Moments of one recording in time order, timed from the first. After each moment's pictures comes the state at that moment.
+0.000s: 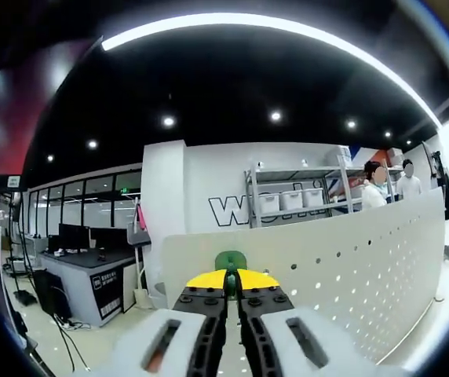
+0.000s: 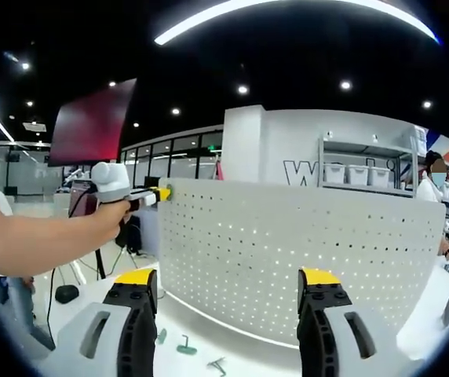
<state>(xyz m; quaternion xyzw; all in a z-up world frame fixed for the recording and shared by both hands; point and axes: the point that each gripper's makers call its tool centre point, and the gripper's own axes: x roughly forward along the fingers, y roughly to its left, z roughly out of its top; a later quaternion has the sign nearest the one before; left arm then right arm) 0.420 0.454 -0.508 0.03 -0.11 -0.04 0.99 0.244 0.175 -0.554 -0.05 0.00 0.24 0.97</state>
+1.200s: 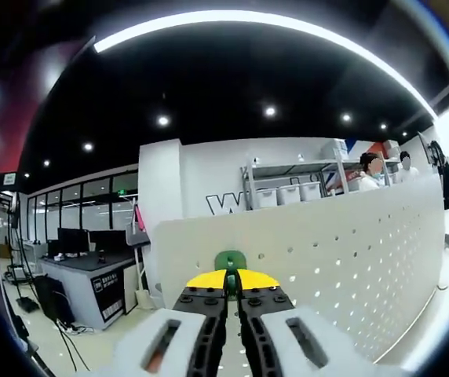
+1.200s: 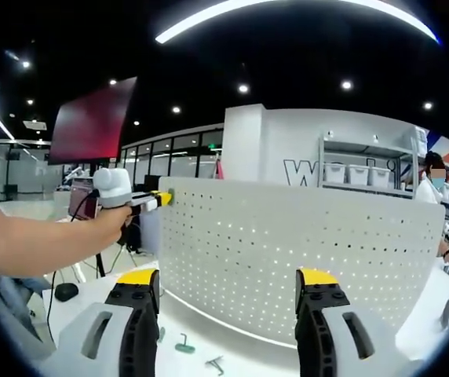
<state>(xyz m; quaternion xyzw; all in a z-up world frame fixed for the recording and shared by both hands) 0.426 0.449 -0.522 0.05 -0.10 -0.04 0.99 0.244 0.173 -0.554 -0.05 0.01 0.24 0.97</state>
